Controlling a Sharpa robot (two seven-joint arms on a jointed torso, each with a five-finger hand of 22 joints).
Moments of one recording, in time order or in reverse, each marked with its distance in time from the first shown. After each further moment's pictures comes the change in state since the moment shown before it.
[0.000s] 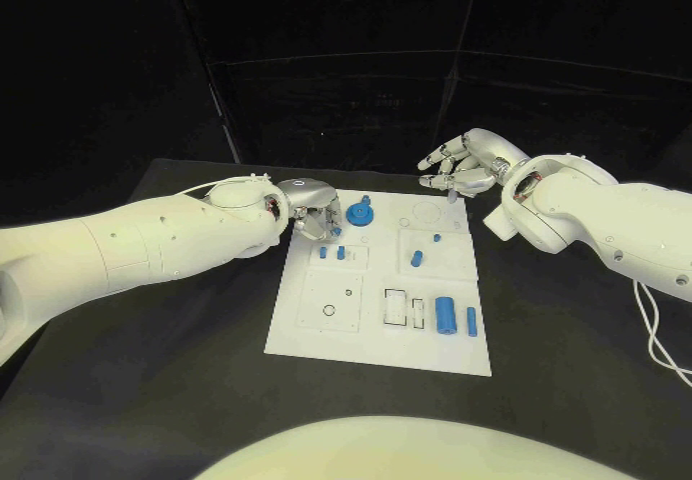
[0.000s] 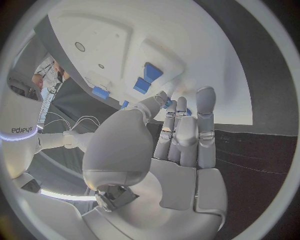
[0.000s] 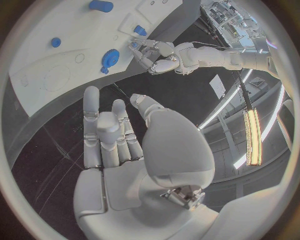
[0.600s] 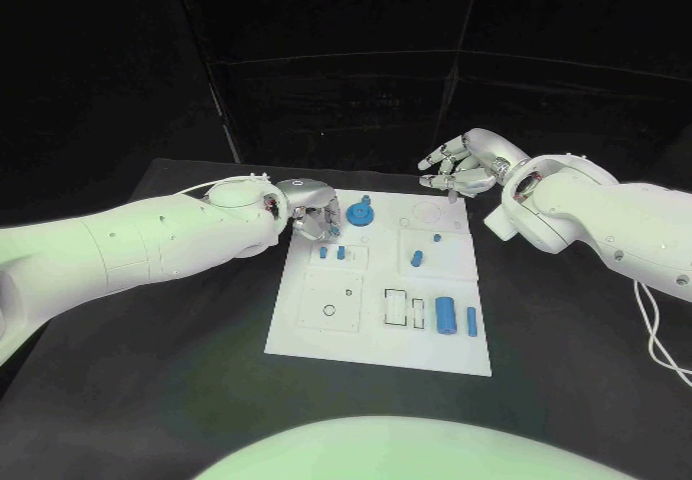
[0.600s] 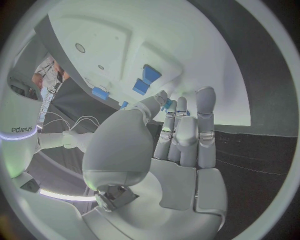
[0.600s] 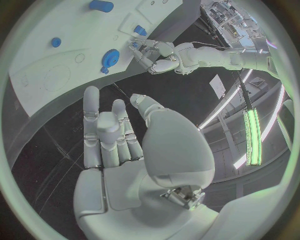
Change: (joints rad) left arm 0.000 -0.001 0.000 -0.004 0.001 0.008 -0.001; left_hand 0.000 0.000 0.004 -0.004 0.000 0.000 0.000 -0.003 0.001 0.000 0.000 -0.004 0.000 0.000 0.000 0.000 -0.003 0.000 0.000 0.000 0.000 0.001; right arm 0.000 0.000 0.000 0.000 0.000 0.000 0.001; right_hand 0.000 0.000 0.000 0.000 0.000 0.000 0.000 0.000 0.000 0.000 0.000 0.000 -0.001 0.000 0.000 0.000 0.000 0.000 0.000 0.000 0.000 0.000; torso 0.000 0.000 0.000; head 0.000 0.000
